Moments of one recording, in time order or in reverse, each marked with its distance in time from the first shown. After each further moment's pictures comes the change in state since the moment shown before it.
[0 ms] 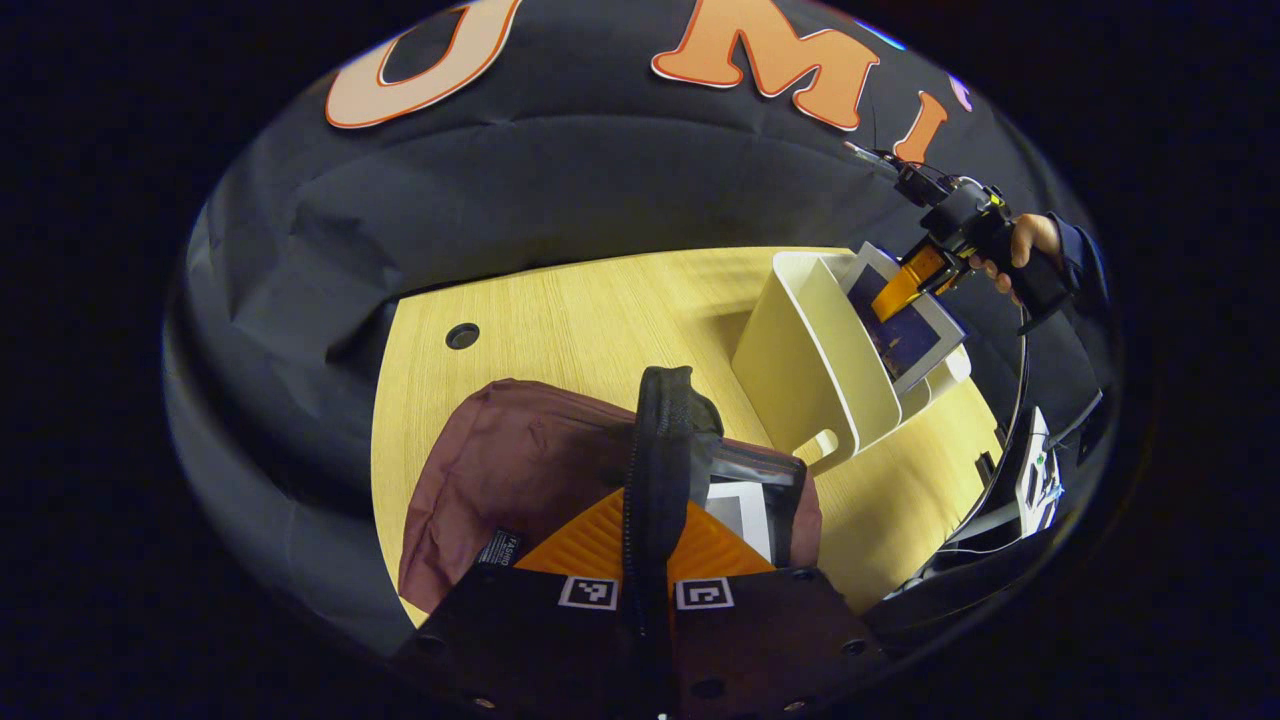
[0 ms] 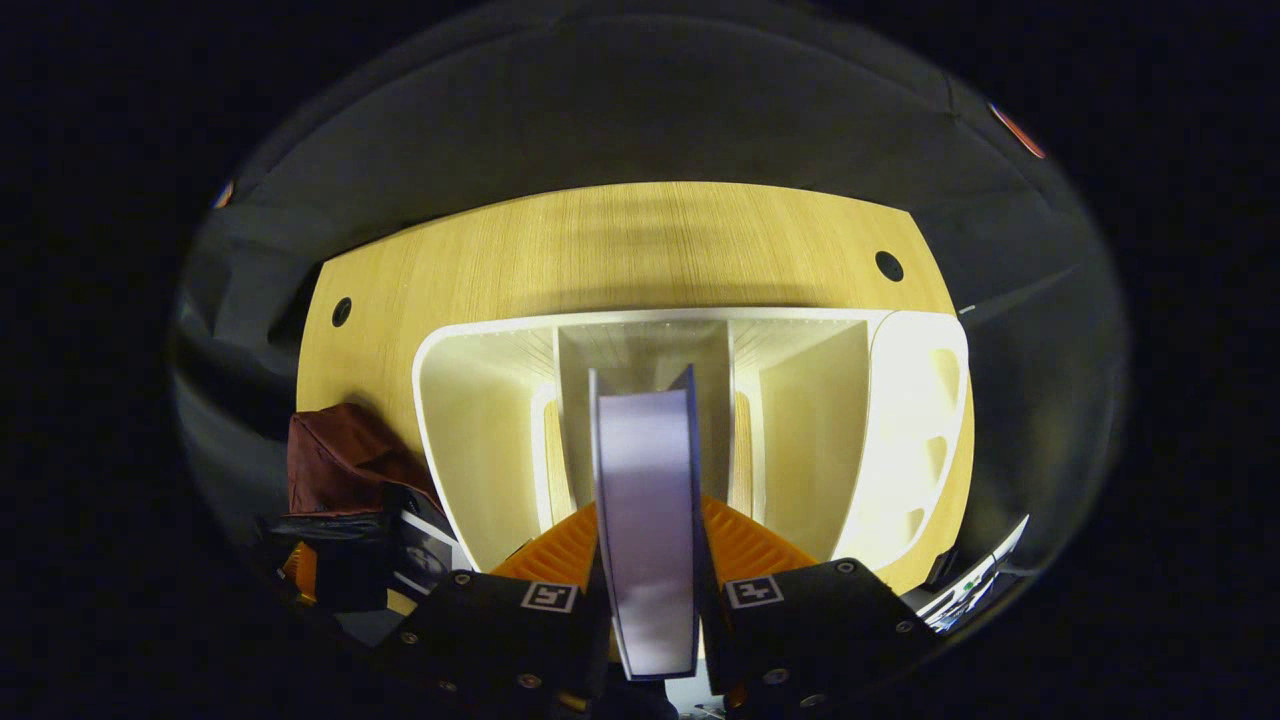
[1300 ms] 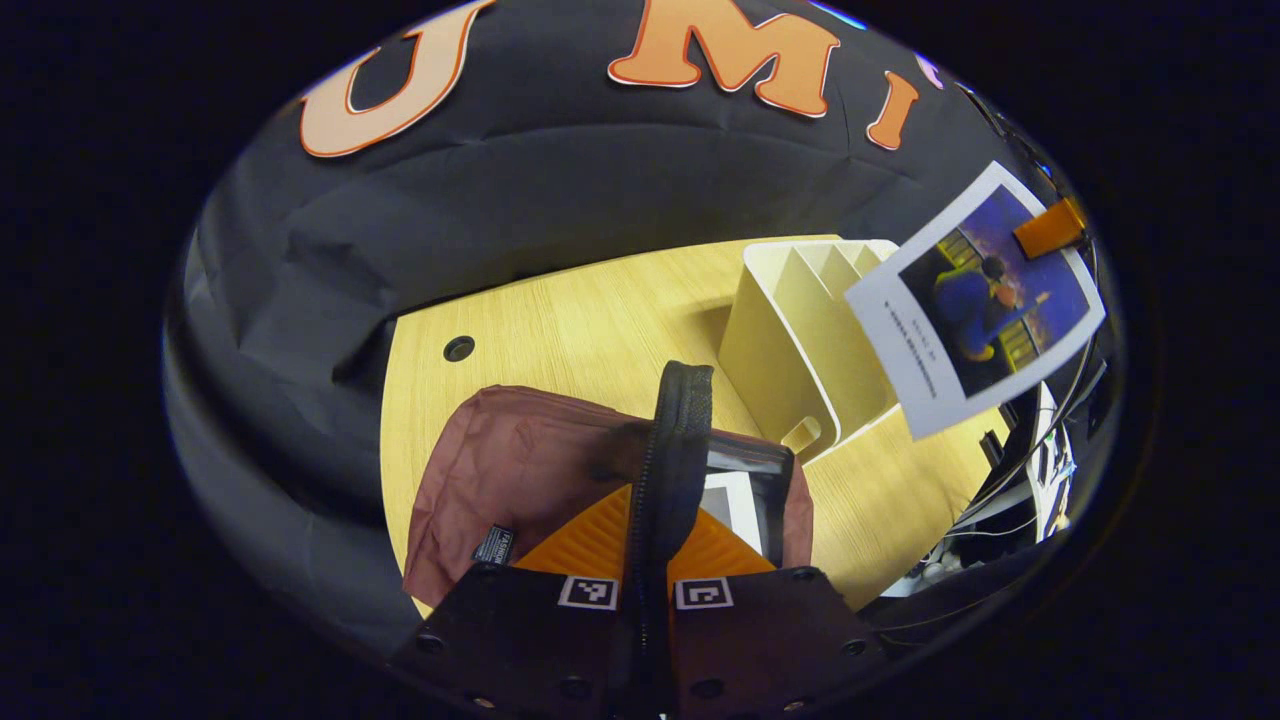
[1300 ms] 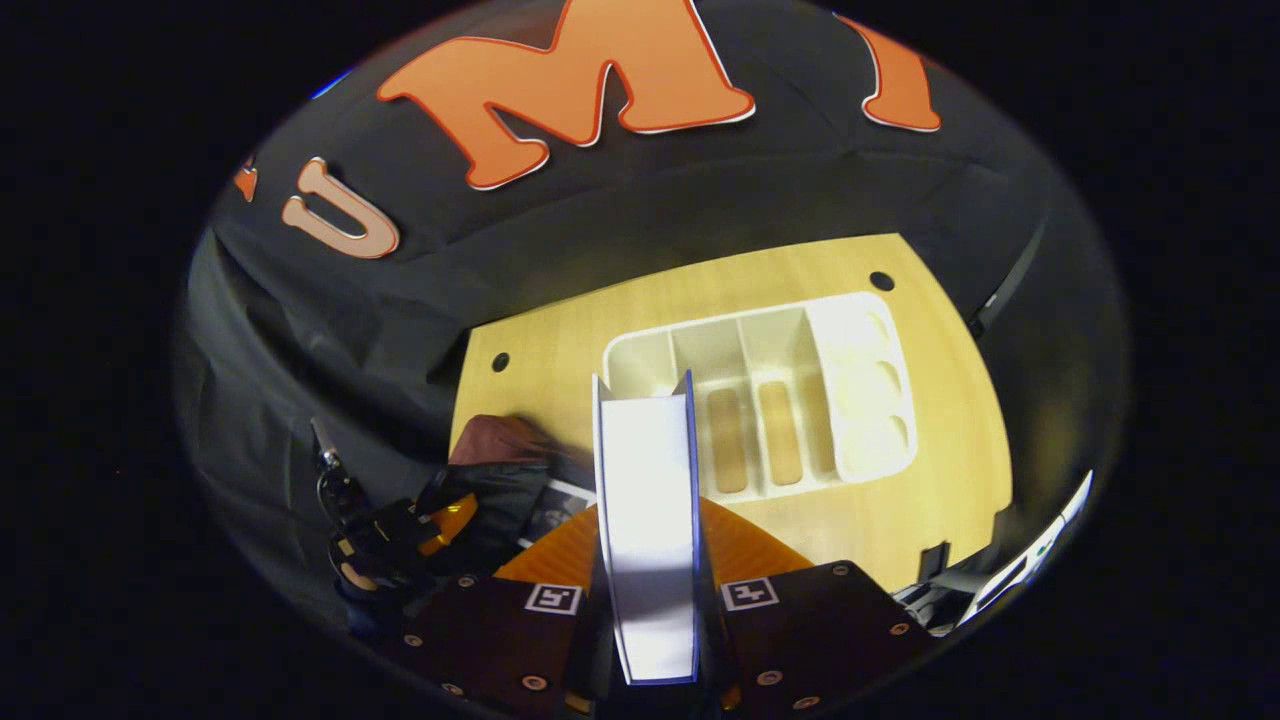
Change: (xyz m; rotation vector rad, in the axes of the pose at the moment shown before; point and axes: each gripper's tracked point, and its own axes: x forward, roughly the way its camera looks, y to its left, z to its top) left arm -0.018 -0.017 0.001 0.095 -0.002 0.040; right arm -0.183 0.031 -0.096 0.105 -0.257 0.341
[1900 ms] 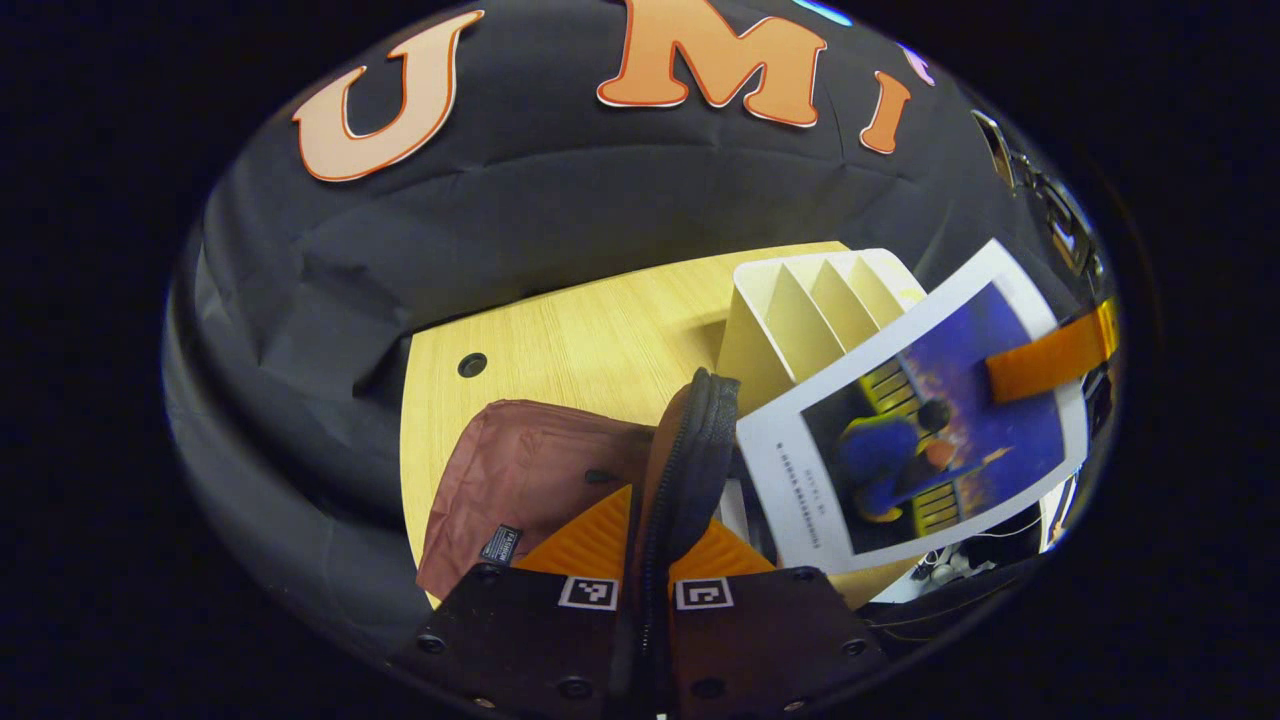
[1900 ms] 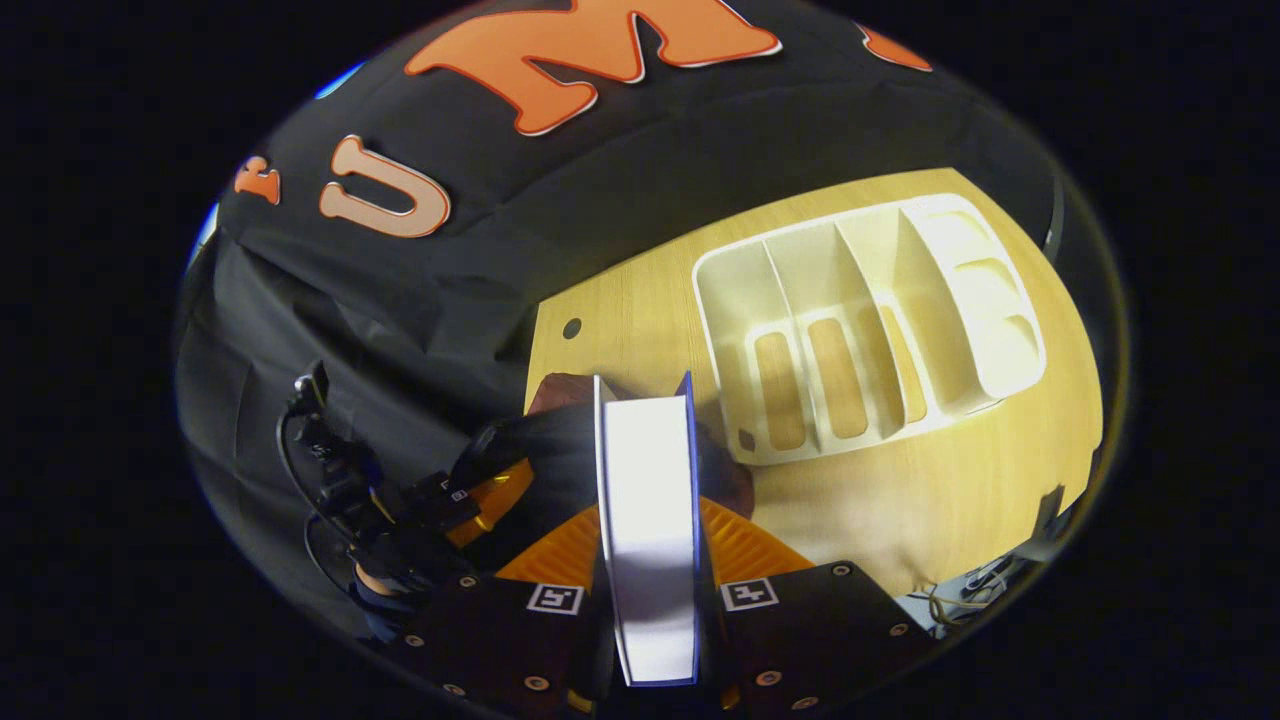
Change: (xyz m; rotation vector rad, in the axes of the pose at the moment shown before) left arm -0.028 -0.011 0.018 0.009 -0.025 0.038; right arm 0.061 0.064 -0.074 0.132 0.048 0.220
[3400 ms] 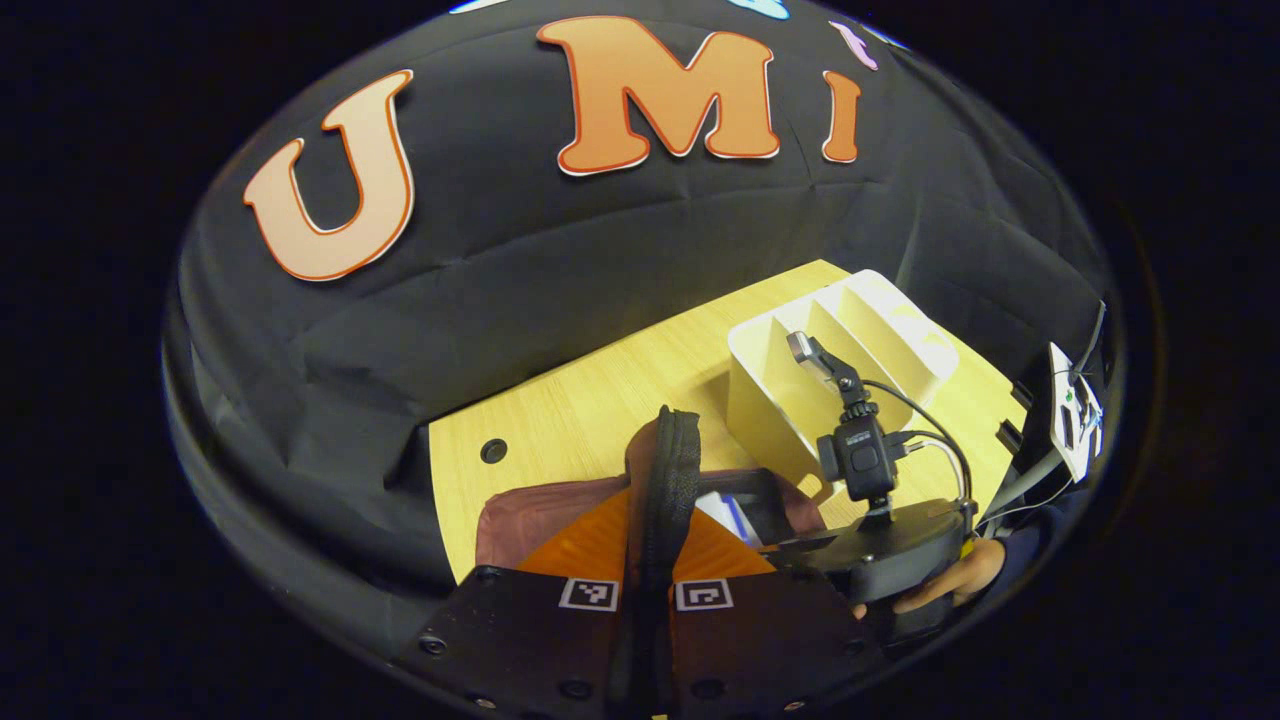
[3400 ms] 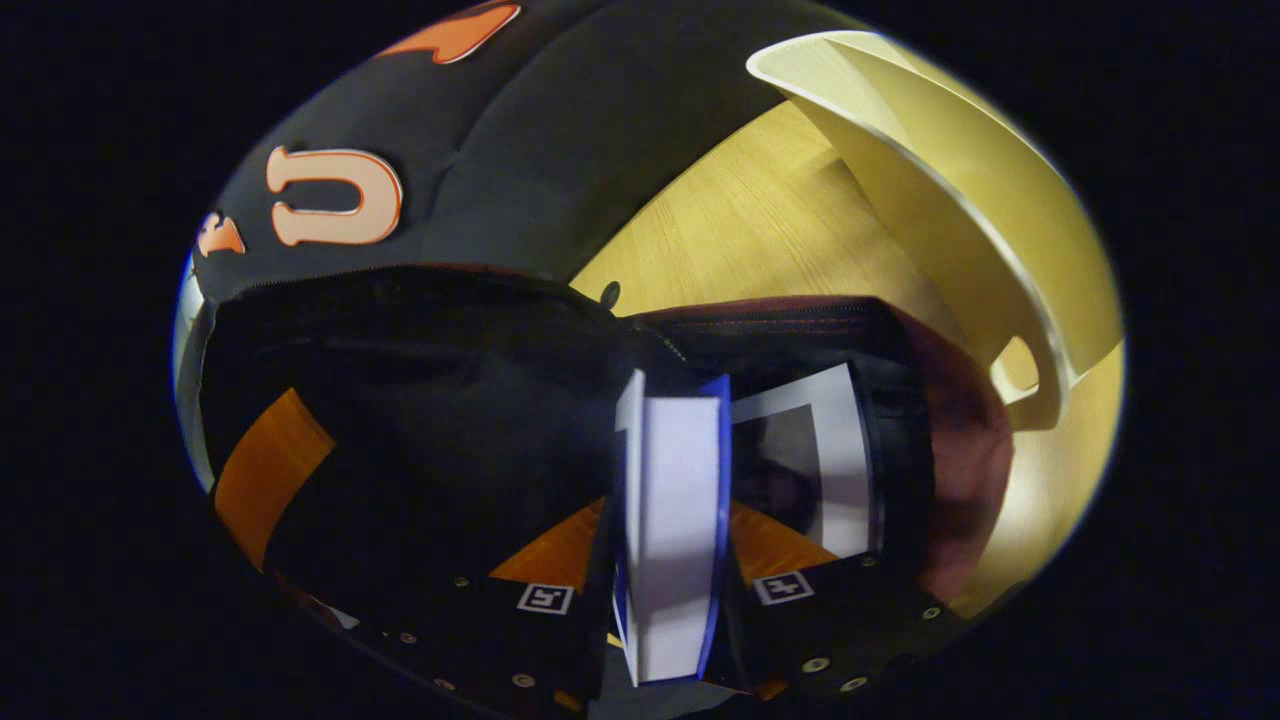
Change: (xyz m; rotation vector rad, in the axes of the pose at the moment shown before) left arm -0.005 0.021 0.062 0.140 -0.118 0.013; right arm 0.203 0.052 -0.038 0.125 -0.025 0.172
